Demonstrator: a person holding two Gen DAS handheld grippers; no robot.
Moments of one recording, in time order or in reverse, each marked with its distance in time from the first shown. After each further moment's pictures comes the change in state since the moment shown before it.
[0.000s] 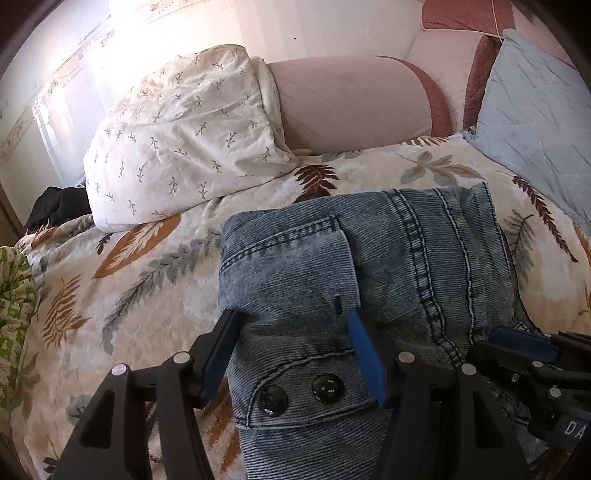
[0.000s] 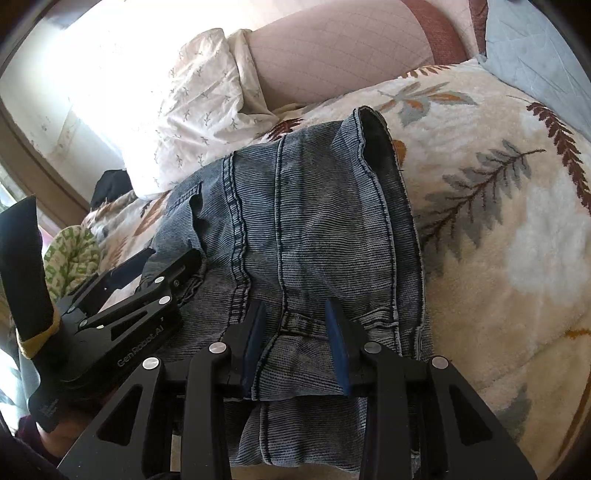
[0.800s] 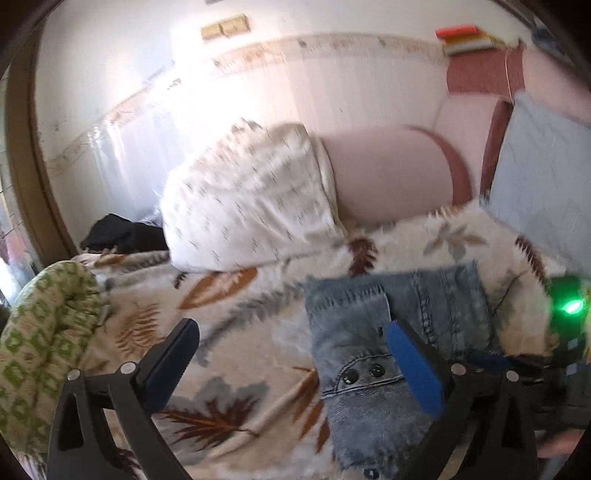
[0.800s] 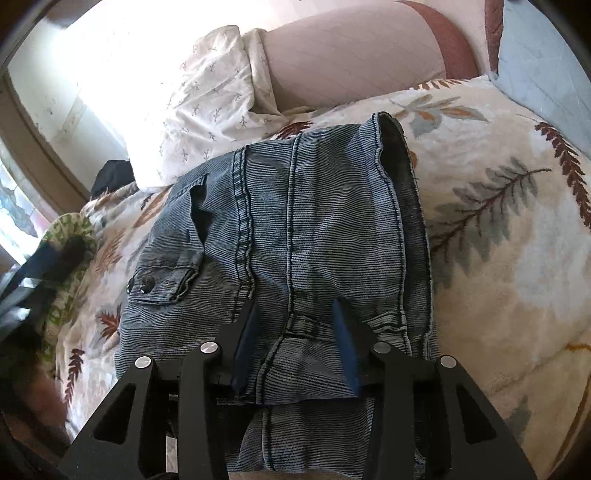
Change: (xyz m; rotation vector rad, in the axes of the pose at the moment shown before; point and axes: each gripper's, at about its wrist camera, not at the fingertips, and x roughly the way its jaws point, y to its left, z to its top) left arm -0.126 0.045 0.006 -0.083 -0.216 0.131; right arm 0.003 0.009 -0.004 -0.061 -0.027 -0.016
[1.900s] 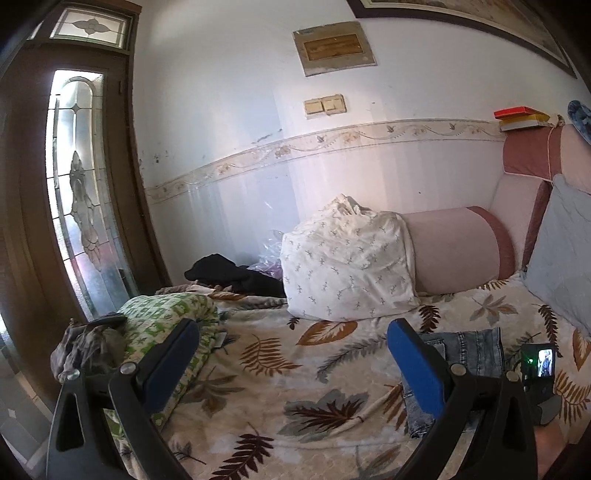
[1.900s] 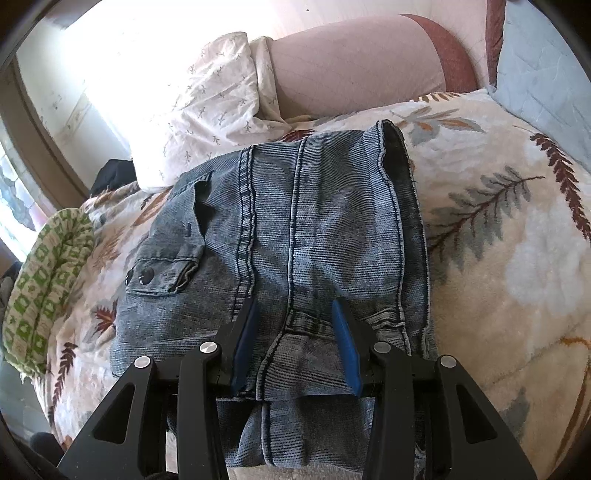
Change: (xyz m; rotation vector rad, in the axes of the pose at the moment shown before) left arm -0.180 0.084 0.018 -0.111 -0.203 0.282; right arm -0.006 0.001 -0.008 -0.036 -0.039 -0.015
